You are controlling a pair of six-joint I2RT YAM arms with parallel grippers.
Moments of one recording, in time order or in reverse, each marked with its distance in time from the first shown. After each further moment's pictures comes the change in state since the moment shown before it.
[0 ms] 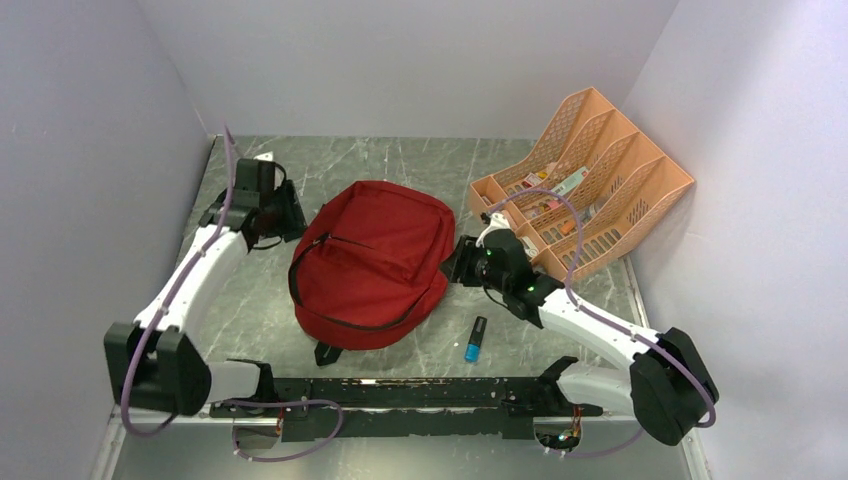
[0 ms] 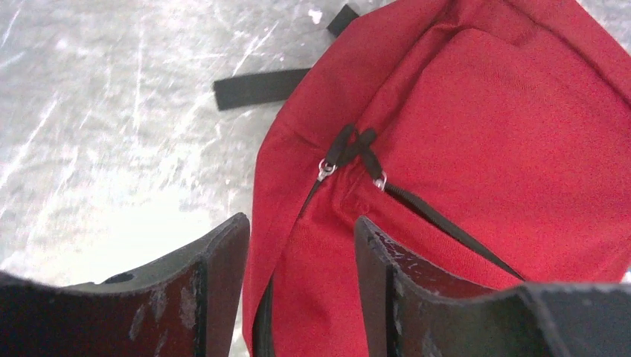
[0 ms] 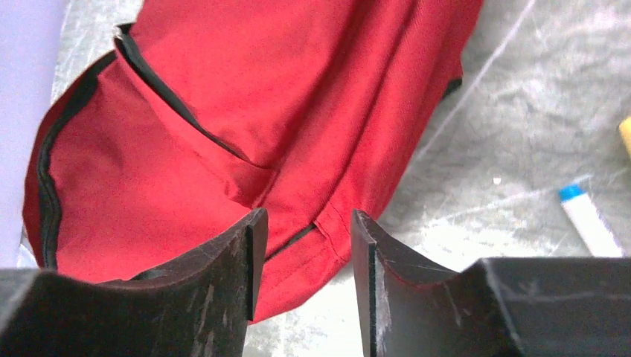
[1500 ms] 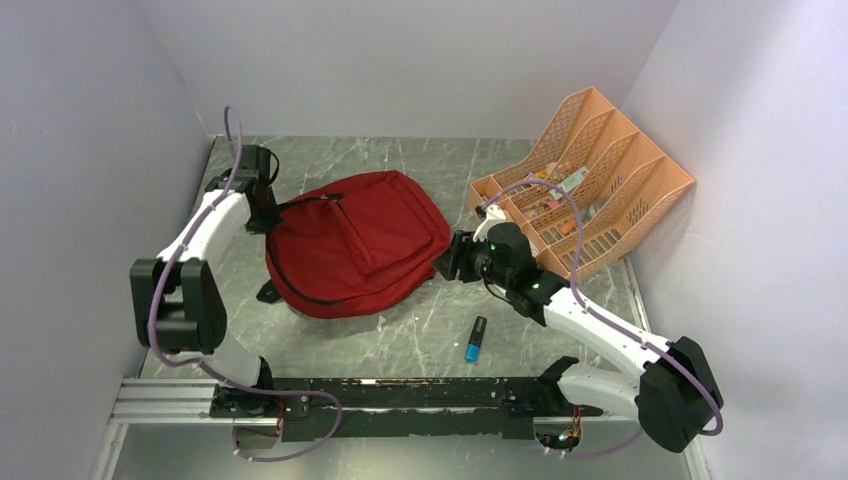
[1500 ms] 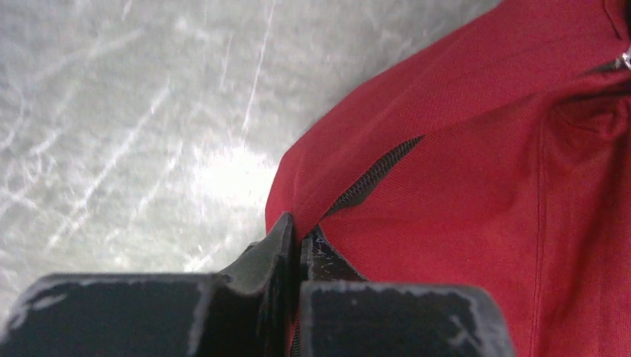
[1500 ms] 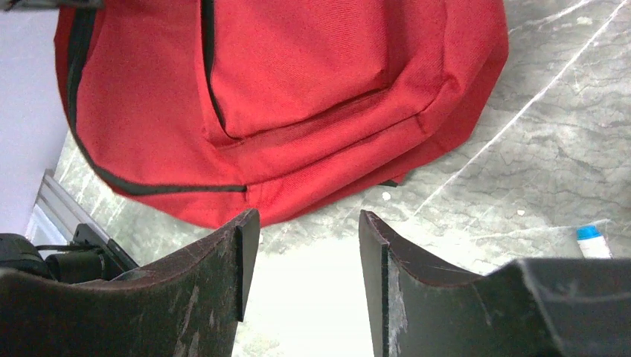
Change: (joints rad) left arm 0.116 0.199 0.095 -0.139 -0.159 0.021; right arm 0.005 -0.045 0.071 -0.031 -0.086 -0.115
